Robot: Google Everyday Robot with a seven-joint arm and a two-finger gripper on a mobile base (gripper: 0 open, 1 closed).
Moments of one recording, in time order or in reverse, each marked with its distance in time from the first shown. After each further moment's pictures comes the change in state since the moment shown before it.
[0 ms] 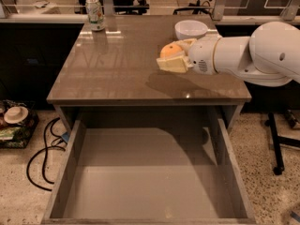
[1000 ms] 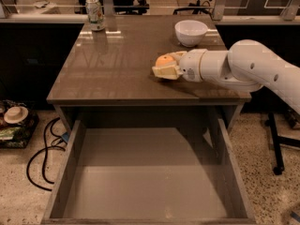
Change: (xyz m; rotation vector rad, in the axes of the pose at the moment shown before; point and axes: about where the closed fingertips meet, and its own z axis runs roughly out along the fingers) arm 0.054 -0.025 0.062 -0.023 0.001 0.077
